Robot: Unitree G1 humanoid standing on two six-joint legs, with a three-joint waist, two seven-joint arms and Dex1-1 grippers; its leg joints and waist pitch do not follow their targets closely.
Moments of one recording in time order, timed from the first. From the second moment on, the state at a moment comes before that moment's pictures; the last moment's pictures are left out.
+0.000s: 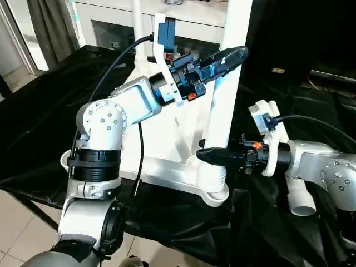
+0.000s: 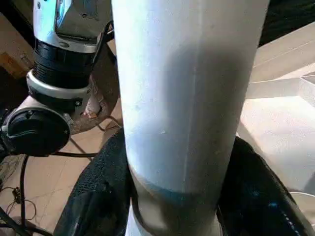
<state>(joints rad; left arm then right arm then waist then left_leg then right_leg) -0.88 0.08 0.14 0.09 -0.89 0.92 -0.61 -0.44 -0.52 0.01 -0.20 0.85 1.03 0.89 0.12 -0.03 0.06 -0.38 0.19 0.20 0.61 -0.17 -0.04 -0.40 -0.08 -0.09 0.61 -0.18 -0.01</state>
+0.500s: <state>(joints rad) -0.88 0.03 0.17 0.09 -0.93 0.87 -0.60 -0.44 -0.50 0.00 -0.19 0.86 1.01 0.88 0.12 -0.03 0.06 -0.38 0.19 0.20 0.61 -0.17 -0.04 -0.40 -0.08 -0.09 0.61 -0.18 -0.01</state>
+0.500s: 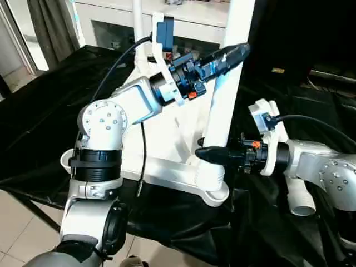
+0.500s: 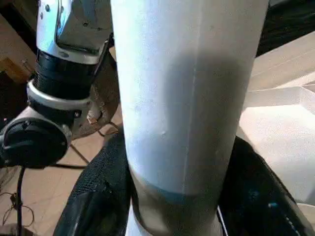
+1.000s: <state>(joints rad) -0.95 0.04 0.35 0.08 -0.98 0.64 -0.56 -0.39 -0.42 -0.07 -0.20 0.84 0.96 0.73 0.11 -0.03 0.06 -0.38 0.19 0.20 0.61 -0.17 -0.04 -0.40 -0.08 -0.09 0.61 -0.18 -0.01</state>
